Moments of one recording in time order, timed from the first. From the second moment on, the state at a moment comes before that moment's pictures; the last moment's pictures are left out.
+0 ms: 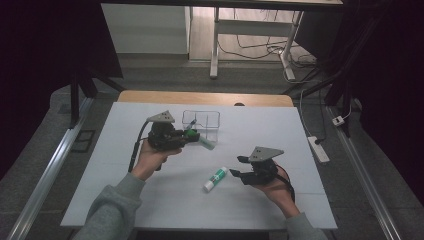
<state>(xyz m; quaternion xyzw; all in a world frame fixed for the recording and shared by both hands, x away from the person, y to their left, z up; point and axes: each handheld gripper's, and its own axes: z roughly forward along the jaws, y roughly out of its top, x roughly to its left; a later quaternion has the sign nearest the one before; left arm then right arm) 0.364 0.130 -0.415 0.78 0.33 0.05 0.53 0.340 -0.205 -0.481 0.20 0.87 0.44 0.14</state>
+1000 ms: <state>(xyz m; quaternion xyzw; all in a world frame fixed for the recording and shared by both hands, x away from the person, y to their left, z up) 0.432 0.139 -0.368 0.78 0.36 0.09 0.50 0.340 -0.217 -0.483 0.22 0.86 0.44 0.14</state>
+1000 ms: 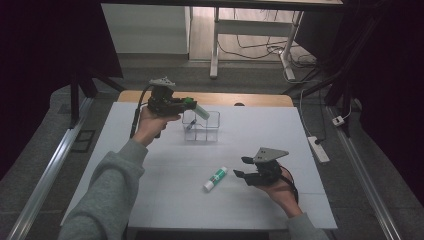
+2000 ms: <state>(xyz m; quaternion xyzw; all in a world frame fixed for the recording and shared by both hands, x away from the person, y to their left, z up) 0.461 0.123 -0.393 0.80 0.38 0.11 0.46 0.340 -0.222 -0.485 0.23 0.86 0.44 0.14</state>
